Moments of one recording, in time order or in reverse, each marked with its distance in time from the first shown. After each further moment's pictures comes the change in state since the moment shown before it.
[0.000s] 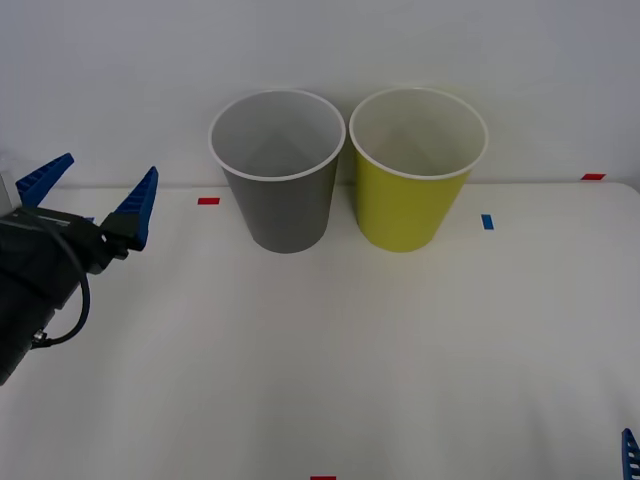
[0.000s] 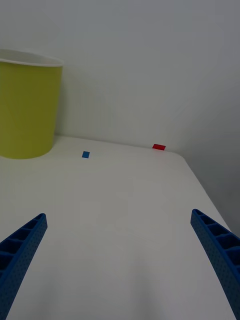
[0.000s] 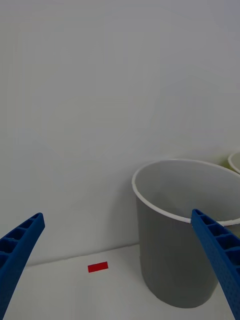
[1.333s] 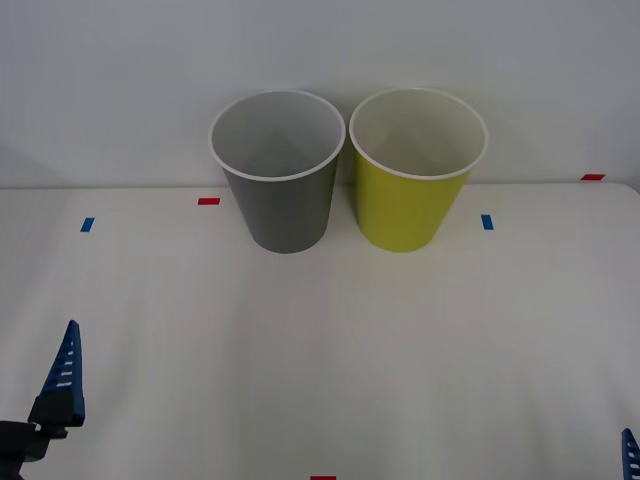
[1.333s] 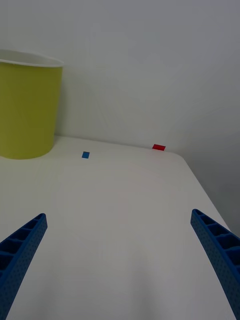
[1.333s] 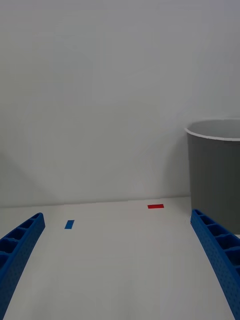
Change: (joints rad) right arm 0.000 0.000 0.000 0.000 0.000 0.000 0.000; left arm 0.645 0.114 -0.237 0.107 -0.136 -0.887 -0.061
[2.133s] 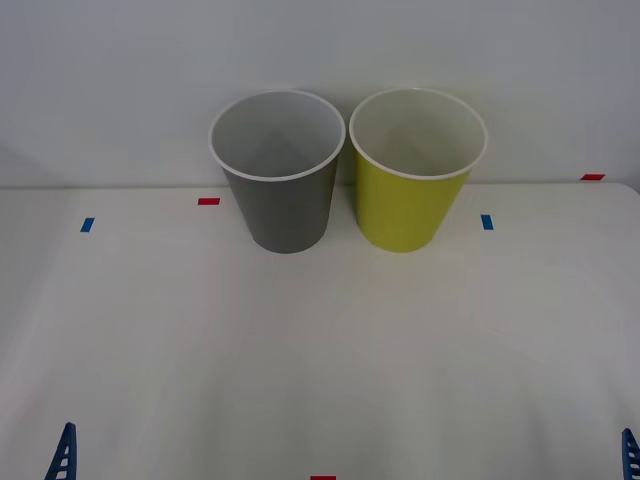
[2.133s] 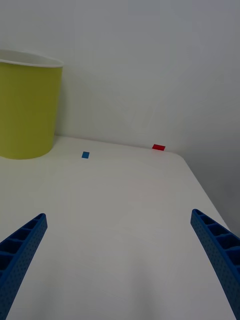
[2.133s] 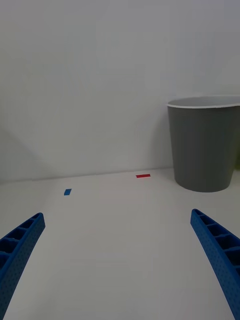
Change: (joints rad) right arm 0.000 0.000 0.000 0.000 0.000 0.000 0.000; left arm 0.155 0.096 -0.147 0.175 -0.118 -0.348 0.071
